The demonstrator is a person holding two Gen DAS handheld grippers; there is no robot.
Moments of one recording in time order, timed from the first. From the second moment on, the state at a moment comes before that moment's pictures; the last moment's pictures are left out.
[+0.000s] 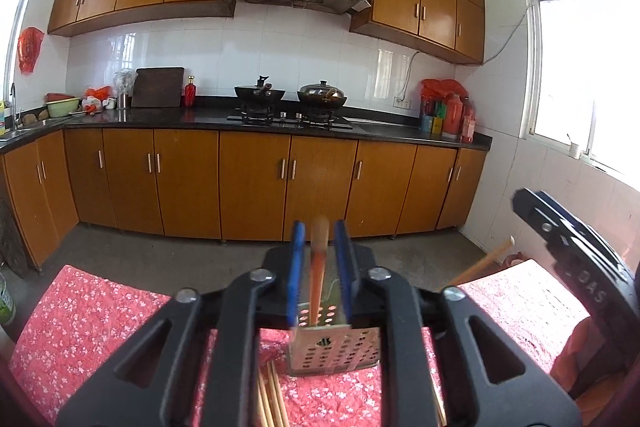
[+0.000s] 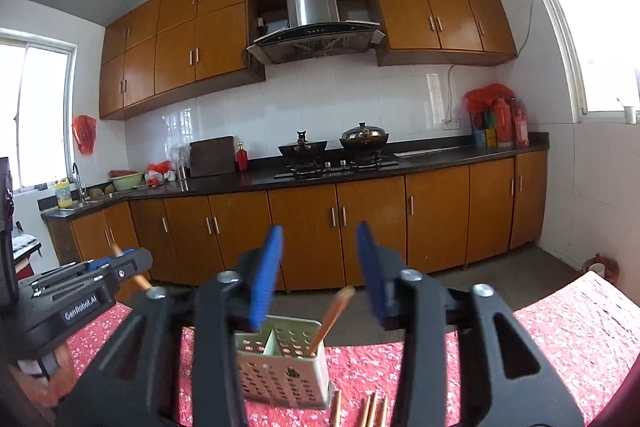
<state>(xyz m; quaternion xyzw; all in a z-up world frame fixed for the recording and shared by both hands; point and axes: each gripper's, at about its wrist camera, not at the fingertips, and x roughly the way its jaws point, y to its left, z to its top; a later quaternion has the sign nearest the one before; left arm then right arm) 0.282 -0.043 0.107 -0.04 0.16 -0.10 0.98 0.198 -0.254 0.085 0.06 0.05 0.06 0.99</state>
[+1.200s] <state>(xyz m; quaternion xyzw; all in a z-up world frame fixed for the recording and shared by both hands) 0.156 0.029 -0.062 -0.03 0.34 -0.02 0.94 0.161 -0.260 -0.123 0.05 0.43 0.03 0.90</state>
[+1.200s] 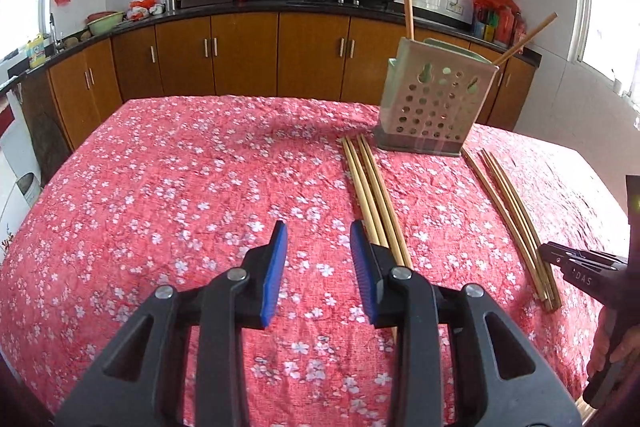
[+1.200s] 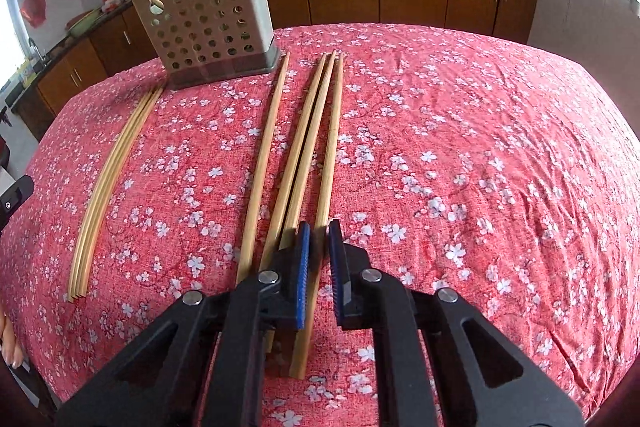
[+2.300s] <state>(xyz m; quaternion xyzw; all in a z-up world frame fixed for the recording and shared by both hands) 0.182 -0.009 -0.106 0.00 0.44 -0.07 0.89 0.157 -0.292 -0.125 0.04 0.42 -0.01 0.91</state>
